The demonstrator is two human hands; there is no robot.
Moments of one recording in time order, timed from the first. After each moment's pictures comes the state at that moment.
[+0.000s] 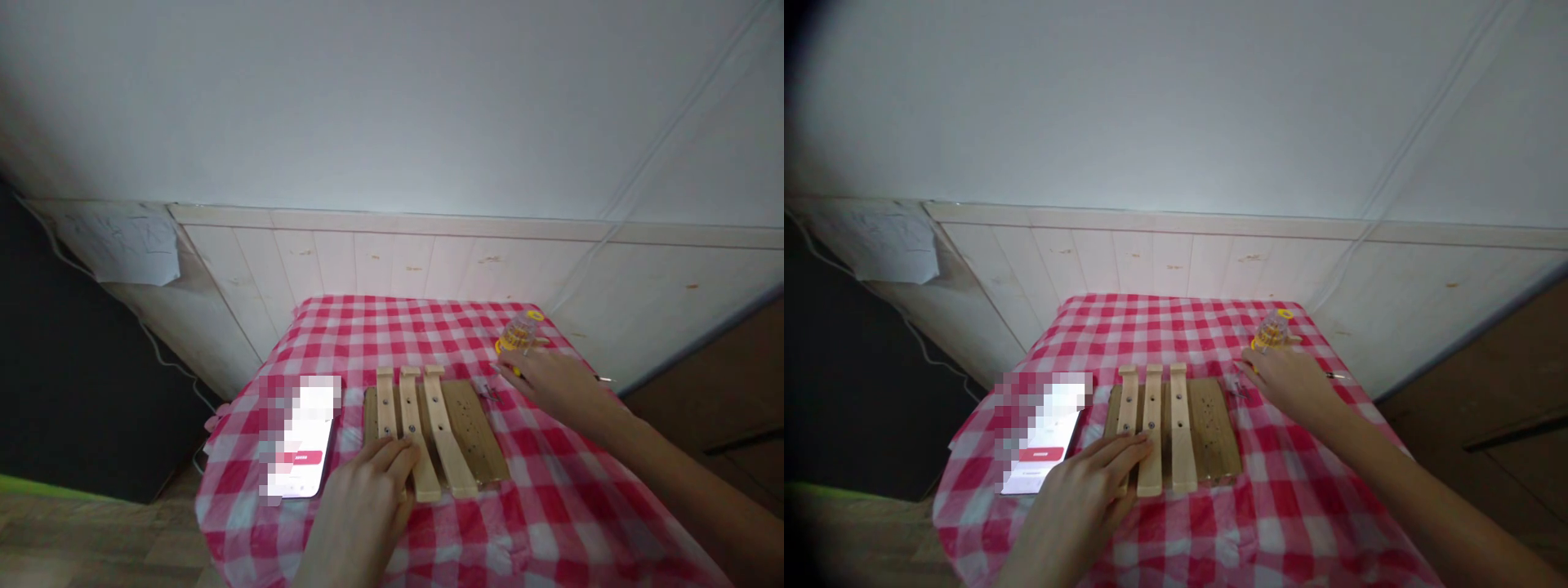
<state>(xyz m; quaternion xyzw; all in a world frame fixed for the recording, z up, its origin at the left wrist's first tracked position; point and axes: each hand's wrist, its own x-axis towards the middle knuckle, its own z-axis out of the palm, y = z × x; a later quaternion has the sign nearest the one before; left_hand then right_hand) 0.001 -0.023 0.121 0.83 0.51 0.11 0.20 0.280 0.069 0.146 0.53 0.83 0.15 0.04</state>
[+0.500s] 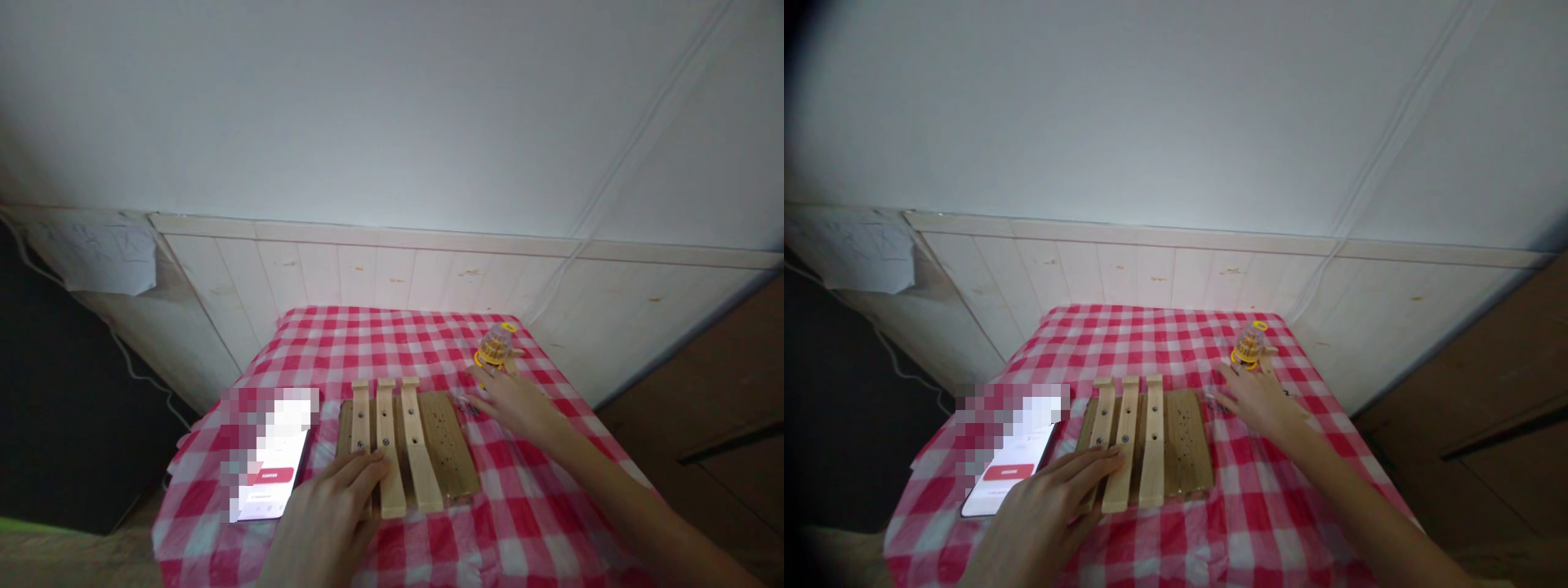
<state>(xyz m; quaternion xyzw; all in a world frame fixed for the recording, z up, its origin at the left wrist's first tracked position) -0.001 -0.022 0.119 0.82 0.53 0.08 0.21 0.303 0.079 0.101 0.52 0.85 0.10 -0.04</state>
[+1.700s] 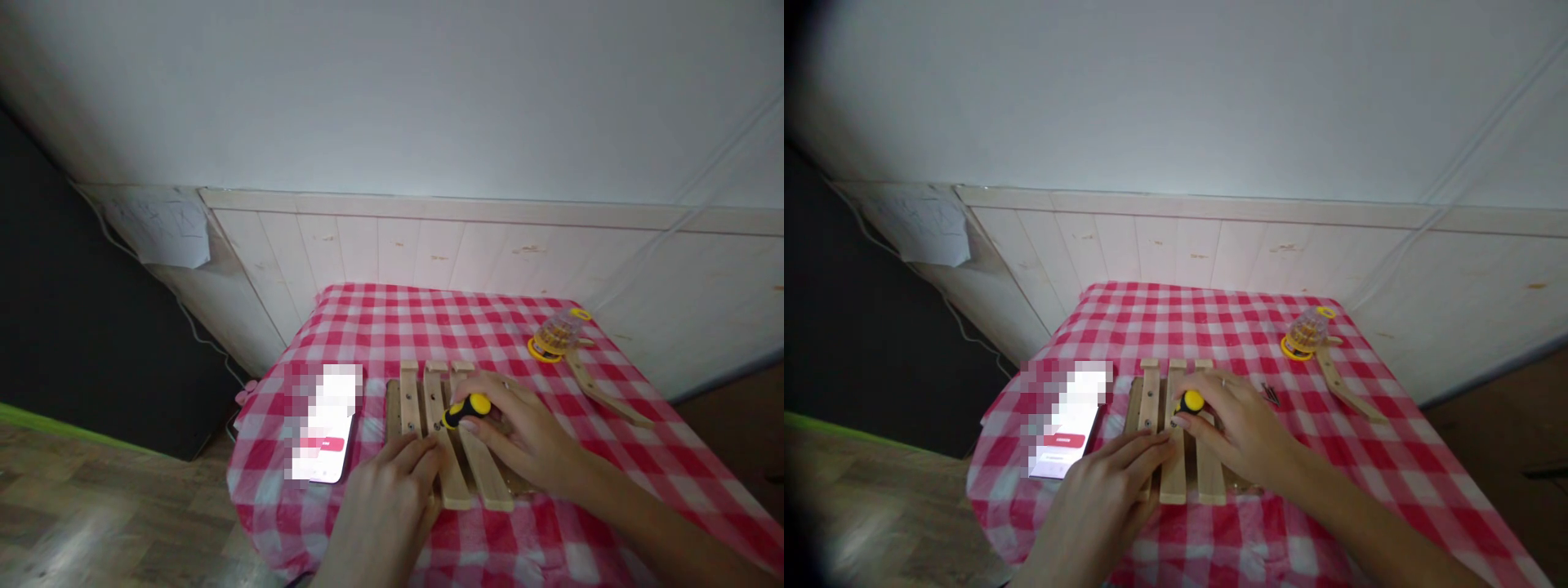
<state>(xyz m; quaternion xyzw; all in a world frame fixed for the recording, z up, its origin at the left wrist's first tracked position) -0.001 -0.022 0.119 0.83 0.50 0.14 0.23 0.193 0.039 0.139 0.35 0.87 -0.14 -0.32</state>
